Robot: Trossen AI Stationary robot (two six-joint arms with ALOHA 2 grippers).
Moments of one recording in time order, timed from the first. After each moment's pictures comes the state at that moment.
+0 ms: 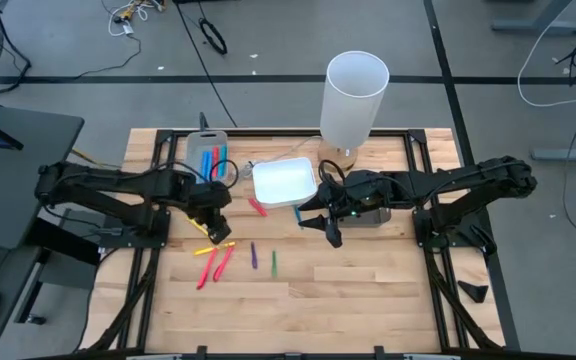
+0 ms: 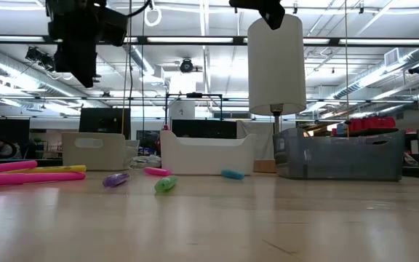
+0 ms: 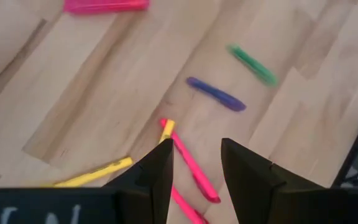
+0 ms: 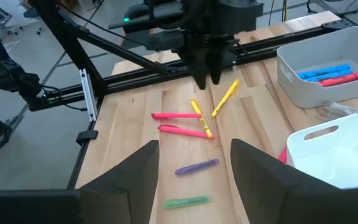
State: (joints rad) left arm -0.04 1.16 0.94 -0.89 0.07 -0.69; right arm 0.11 1.35 1.13 -0.20 -0.02 0.28
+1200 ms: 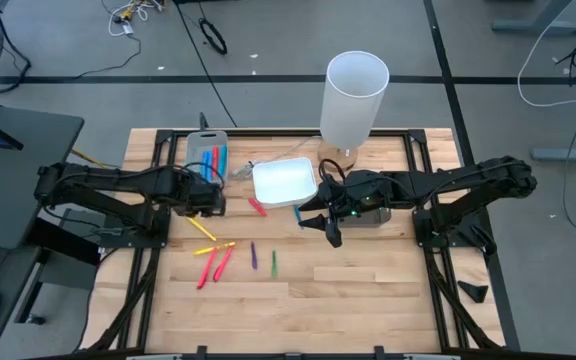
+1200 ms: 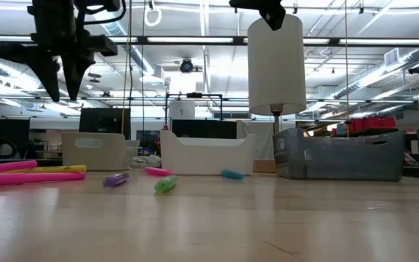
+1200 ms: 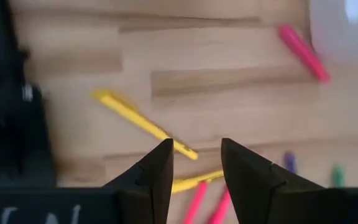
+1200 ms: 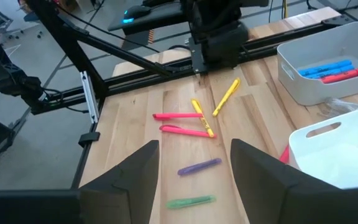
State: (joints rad) left arm -0.01 1.16 0.94 -1.19 -0.18 -1.55; right arm 0.11 1.35 1.13 -0.20 -0.02 0.30
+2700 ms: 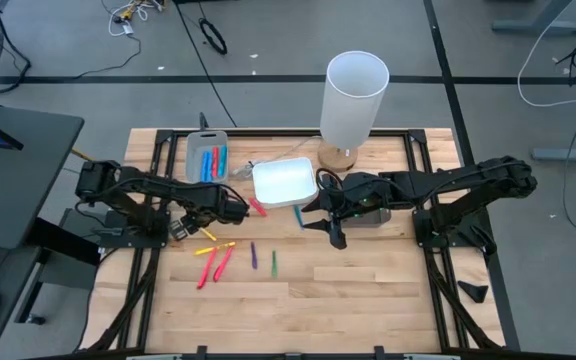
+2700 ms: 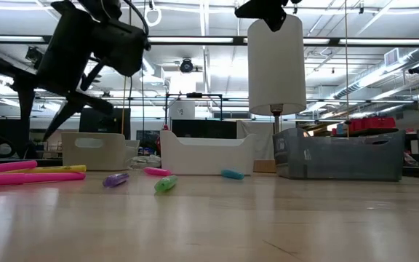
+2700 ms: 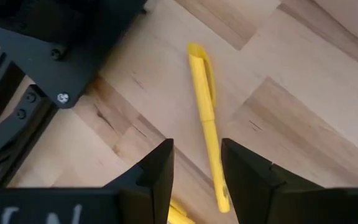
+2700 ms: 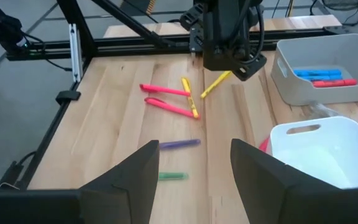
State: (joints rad) left arm -0.02 1.55 0.94 -1.27 -0.08 -2.26; right arm 0.11 1.35 1.13 -0.29 -0.02 0.09
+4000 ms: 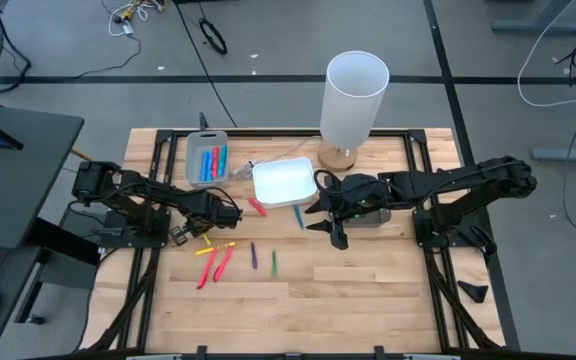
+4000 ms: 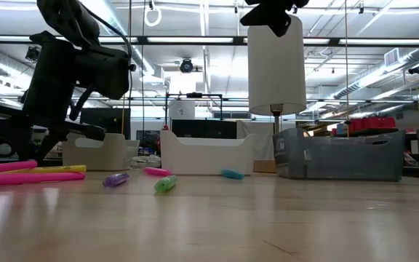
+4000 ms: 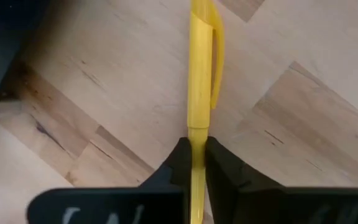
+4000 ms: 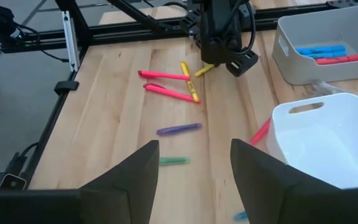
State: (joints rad) left arm -0.03 1.55 0.69 -0.91 -0.06 -2.23; right arm 0.11 1.35 1.13 -0.35 -0.02 0.14
